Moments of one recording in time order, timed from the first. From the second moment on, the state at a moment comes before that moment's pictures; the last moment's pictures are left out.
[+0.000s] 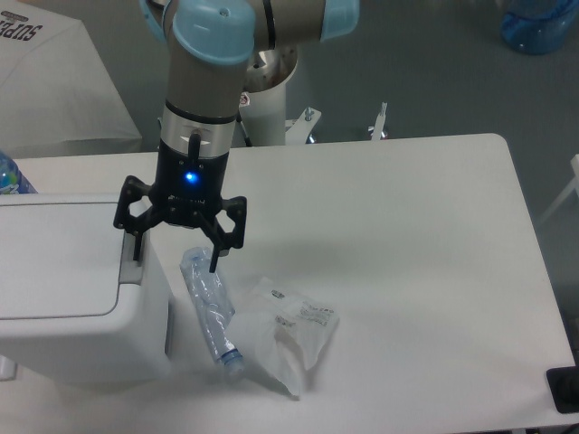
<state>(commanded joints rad) 2.26 -1.73 -1.58 -0.95 1.21 0.20</state>
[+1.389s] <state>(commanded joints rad) 2.34 -1.75 -1.44 -0.90 1.23 0.47</state>
